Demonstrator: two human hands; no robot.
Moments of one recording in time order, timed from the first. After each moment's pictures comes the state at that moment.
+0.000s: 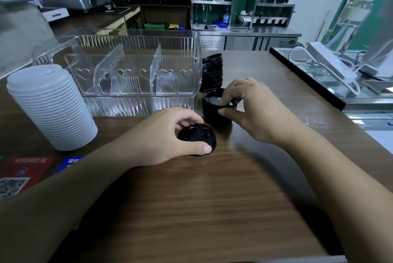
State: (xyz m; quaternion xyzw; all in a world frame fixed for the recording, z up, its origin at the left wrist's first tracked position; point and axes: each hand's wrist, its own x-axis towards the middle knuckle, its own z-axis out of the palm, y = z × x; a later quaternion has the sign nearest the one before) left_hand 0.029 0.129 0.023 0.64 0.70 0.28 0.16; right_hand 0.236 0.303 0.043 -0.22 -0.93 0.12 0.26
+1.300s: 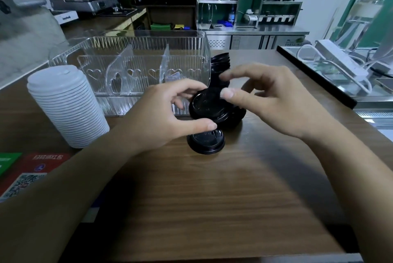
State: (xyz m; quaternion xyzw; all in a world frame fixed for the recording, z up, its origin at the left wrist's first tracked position) left_hand 0.021 0.118 0.047 0.65 0.64 0.41 0.06; right_hand 0.251 0.274 0.079 -0.17 -0.89 0.29 0.31
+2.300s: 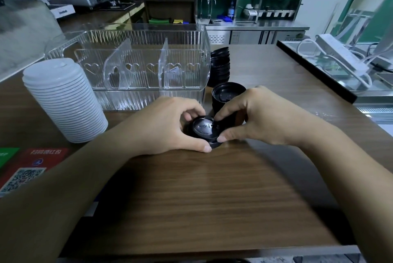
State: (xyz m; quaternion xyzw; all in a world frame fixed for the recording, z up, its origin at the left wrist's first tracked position) left_hand 0.021 0.119 0.038 0.66 0.71 0.21 0.10; right_hand 0.245 0.282 0.054 -0.13 -0.96 0.19 0.15
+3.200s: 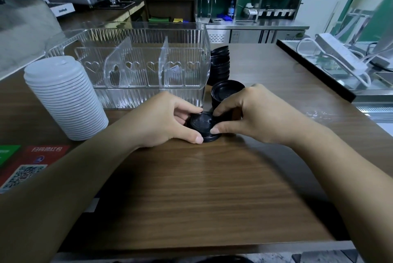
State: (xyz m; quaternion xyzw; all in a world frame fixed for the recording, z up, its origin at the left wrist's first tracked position) left_hand 0.012 0.124 0.033 0.58 0.74 0.28 0.23; right_hand 0.237 0.281 0.045 -0.13 -0.96 0.14 0.20
